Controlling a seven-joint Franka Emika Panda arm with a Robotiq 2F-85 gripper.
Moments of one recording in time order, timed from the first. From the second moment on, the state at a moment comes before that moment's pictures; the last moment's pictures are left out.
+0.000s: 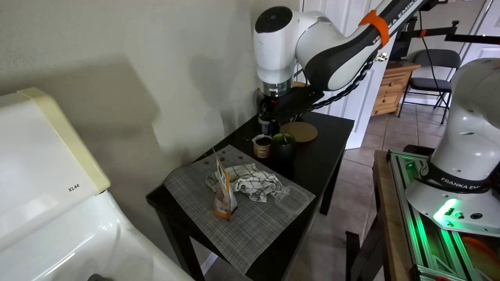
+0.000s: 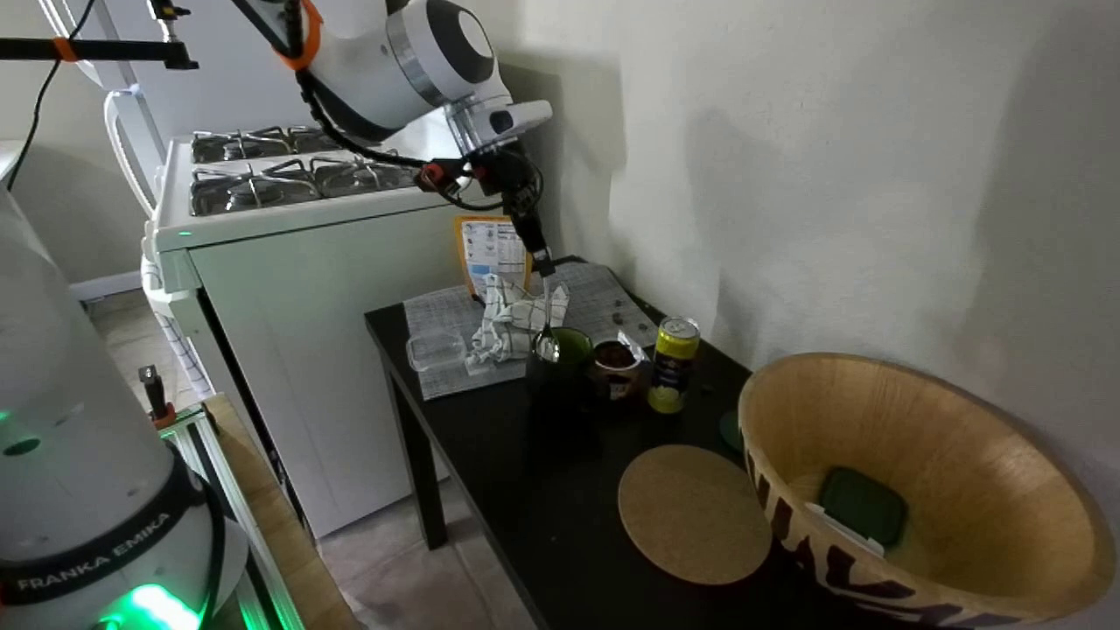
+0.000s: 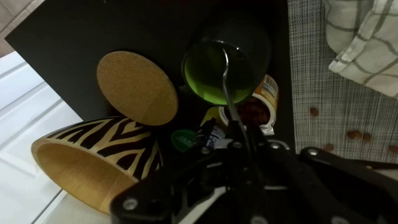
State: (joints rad) arm 0.10 -0.08 0.08 -2.42 -0.70 2.26 1.27
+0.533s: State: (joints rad) arm -0.02 -0.46 0.07 -2.47 -0.80 2.22 1.30
